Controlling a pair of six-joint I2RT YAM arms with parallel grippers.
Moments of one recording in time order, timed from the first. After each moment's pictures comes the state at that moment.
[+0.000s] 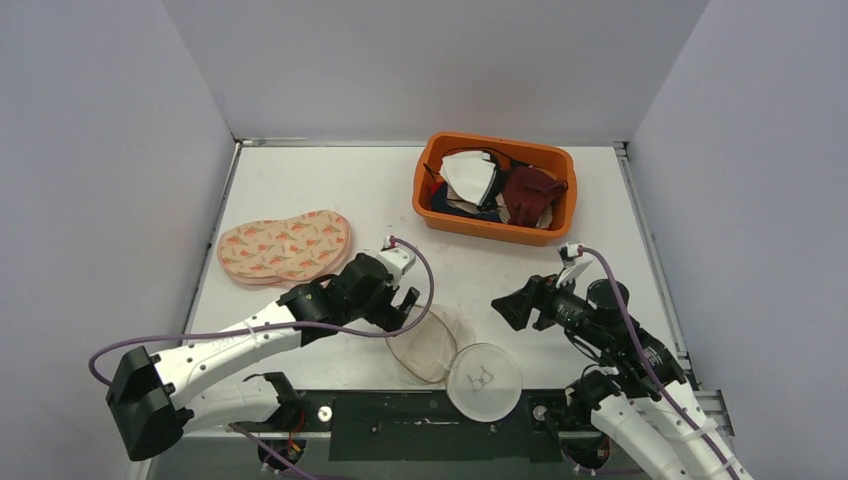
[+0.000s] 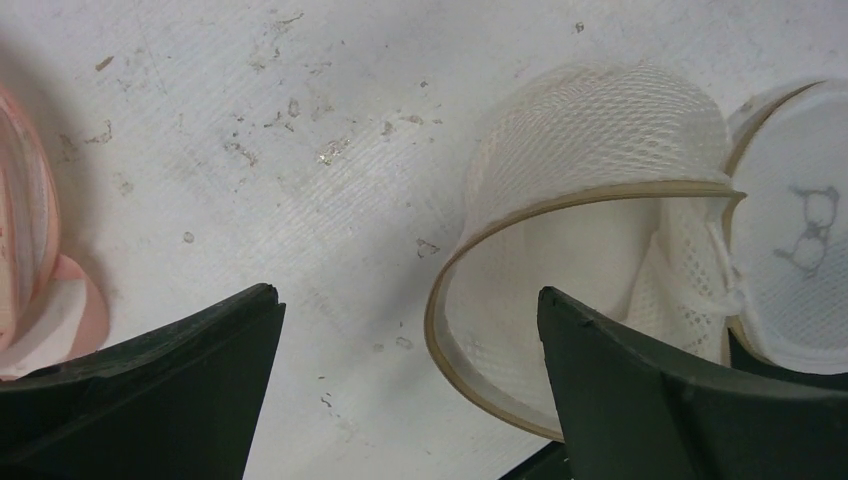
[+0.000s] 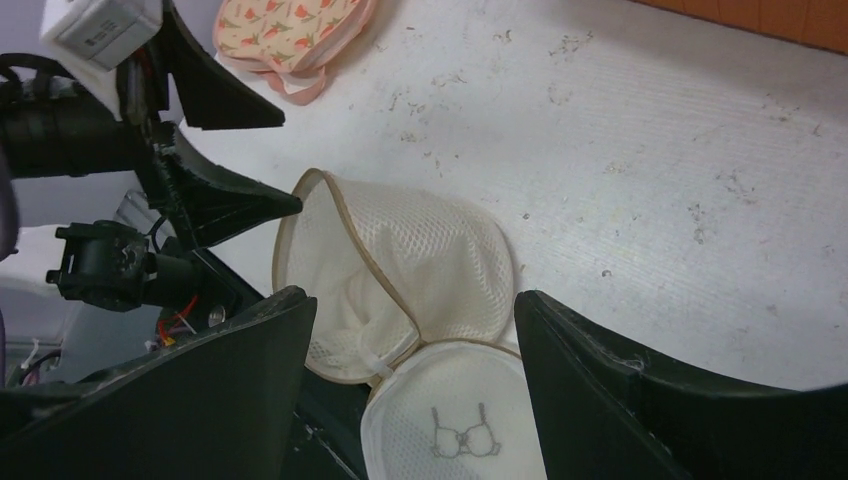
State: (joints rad) left arm -0.94 1.06 0.77 -0.48 -0.20 -0.24; right arm 0.52 0.45 0.61 -0.52 -0.25 0.49
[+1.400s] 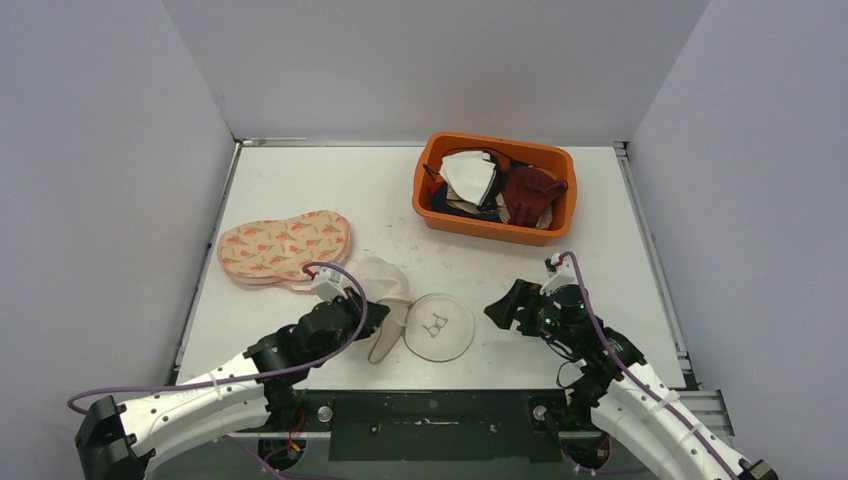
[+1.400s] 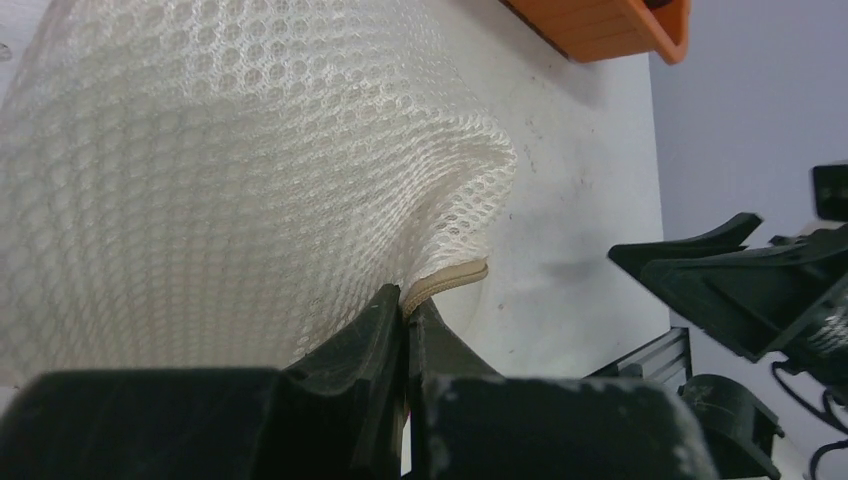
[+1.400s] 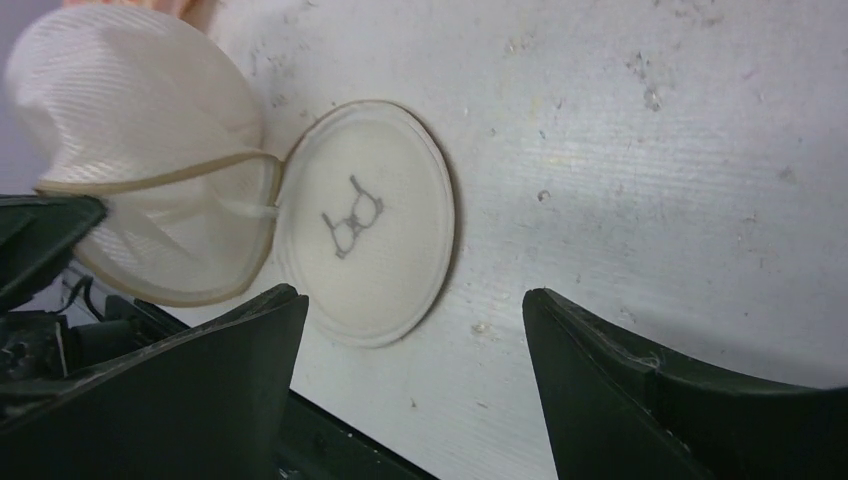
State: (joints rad) left arm -0.98 0.67 0.33 -0.10 -0.38 -1.04; right arm 0.52 0.51 0.36 -0.38 -0.13 0.71
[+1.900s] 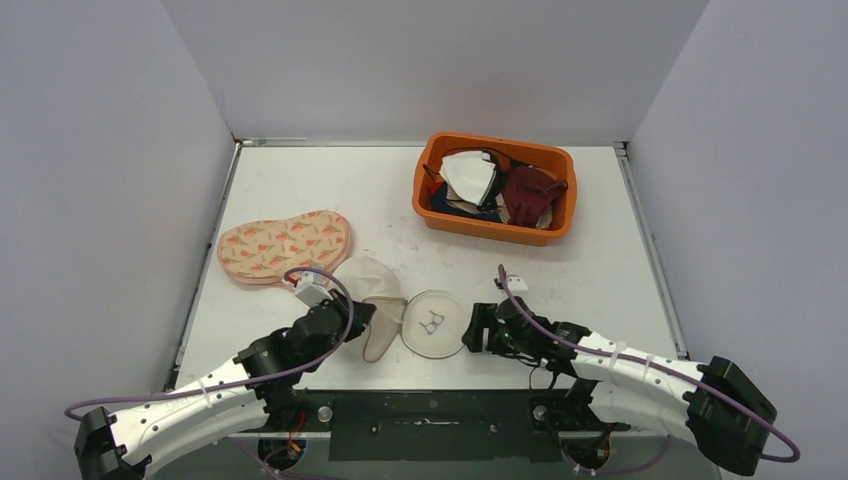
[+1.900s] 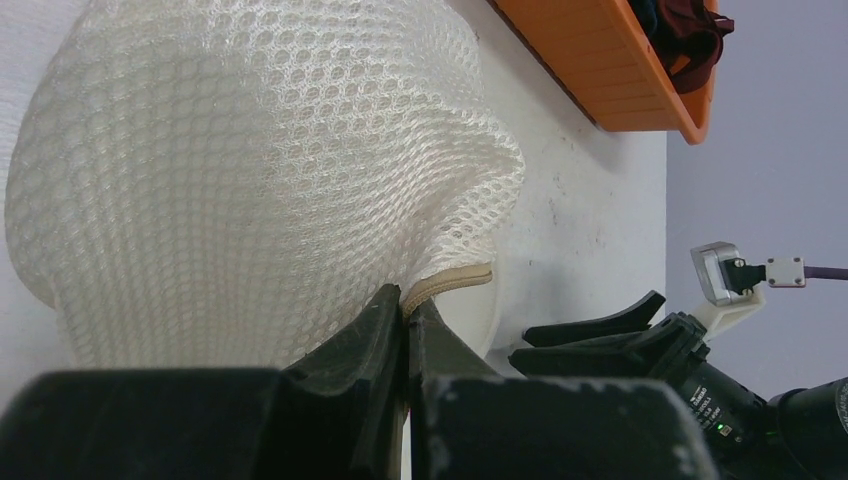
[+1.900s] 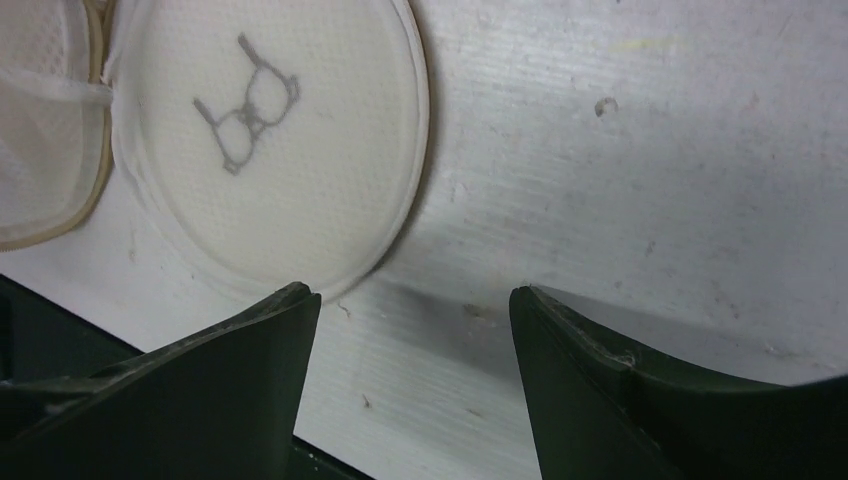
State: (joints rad) left arm -0.99 0.57 0.34 -0.26 -0.53 -1.18; right arm 0.86 0.94 0.31 -0.21 0.08 0.77
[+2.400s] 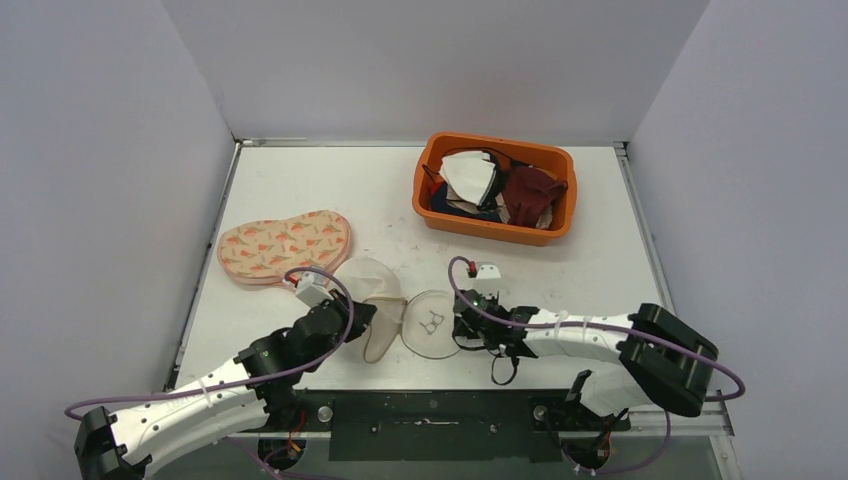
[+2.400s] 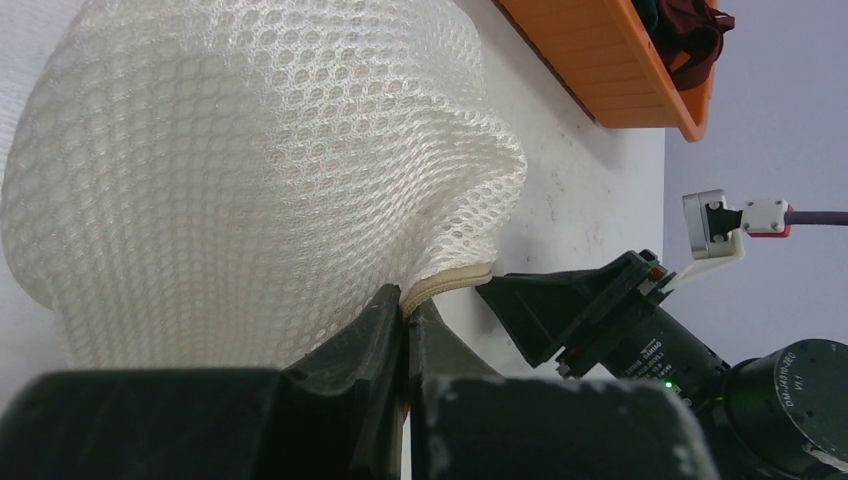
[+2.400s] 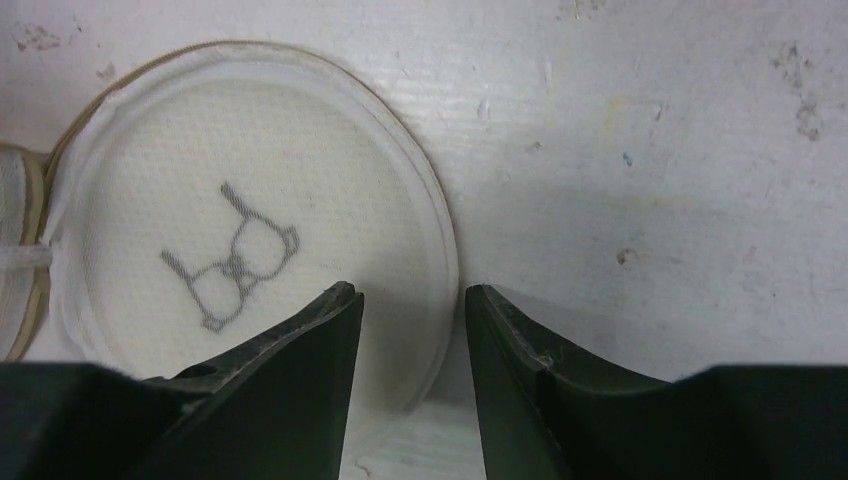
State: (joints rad) left arm -0.99 0.58 0.34 -0.27 -0.52 -1.20; right arm 0.99 1.32 0.50 -0.11 0.38 0.80
